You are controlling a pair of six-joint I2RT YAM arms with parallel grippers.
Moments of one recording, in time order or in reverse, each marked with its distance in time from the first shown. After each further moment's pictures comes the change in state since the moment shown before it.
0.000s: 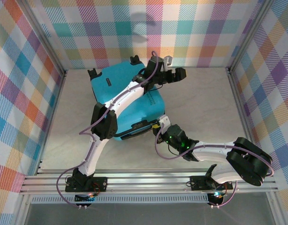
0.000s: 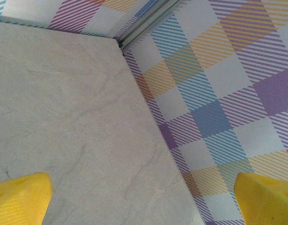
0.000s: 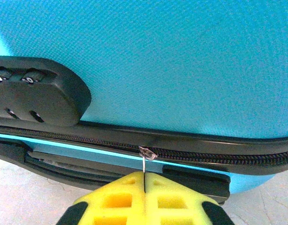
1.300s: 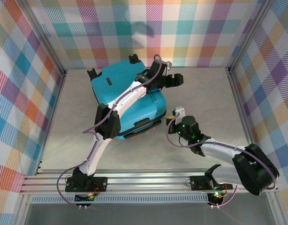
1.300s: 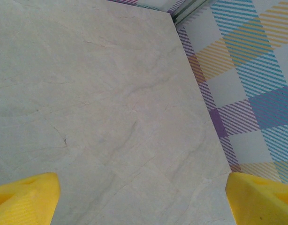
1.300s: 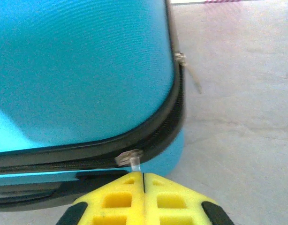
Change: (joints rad) left arm -0.008 0.067 0.108 -0.261 -0.131 0.084; right arm -0.333 -0.102 -0.021 -0.100 -0.134 0.031
